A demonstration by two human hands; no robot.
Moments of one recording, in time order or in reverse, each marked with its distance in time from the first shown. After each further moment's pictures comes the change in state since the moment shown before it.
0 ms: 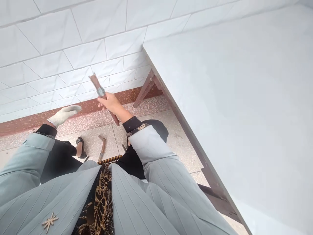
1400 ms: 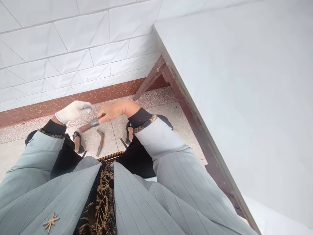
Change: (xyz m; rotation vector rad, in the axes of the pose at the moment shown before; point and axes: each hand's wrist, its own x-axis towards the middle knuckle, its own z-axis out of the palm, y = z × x) left_hand -0.004 0.038 0.075 0.644 -0.376 0.440; right_hand -0.021 -0.033 0.003 -1.003 -1.031 0.038
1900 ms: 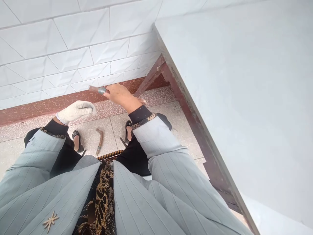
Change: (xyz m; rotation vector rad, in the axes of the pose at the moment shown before) left_hand -0.005 0.022 0.004 -0.492 -0.134 -0.080; right_hand 0.000 0.020 -0.015 -0.212 0.734 0.550
